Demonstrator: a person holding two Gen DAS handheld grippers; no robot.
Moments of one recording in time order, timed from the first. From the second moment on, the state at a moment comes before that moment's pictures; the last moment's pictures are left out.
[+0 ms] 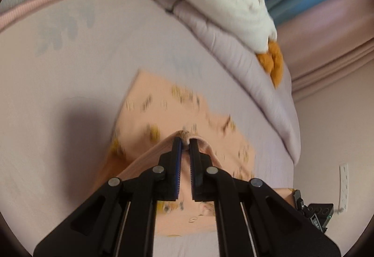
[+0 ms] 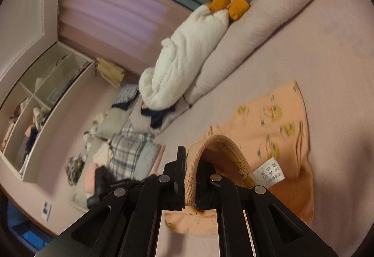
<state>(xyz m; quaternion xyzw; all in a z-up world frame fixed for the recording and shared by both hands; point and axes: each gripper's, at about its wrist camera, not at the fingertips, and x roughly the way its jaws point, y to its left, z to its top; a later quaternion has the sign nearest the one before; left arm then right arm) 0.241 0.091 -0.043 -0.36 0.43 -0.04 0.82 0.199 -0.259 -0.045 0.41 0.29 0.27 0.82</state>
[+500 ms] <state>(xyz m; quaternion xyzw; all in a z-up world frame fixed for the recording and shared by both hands) 0.340 0.132 -0.070 -0.34 0.44 0.07 0.83 0.318 -0.278 -0.109 0.44 0.41 0.10 0.79</state>
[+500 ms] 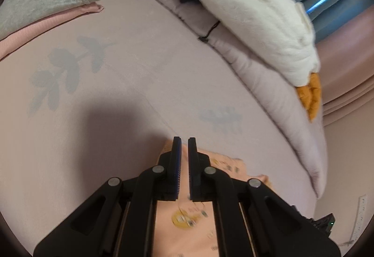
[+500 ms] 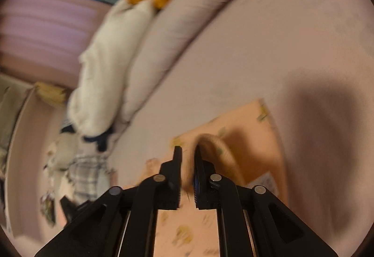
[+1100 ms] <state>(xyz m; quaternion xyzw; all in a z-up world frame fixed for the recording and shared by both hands) 0.280 0.097 -0.073 -0.23 0.47 -0.06 0.85 0.227 -0.249 -0.068 0.16 0.39 0.16 0.89</state>
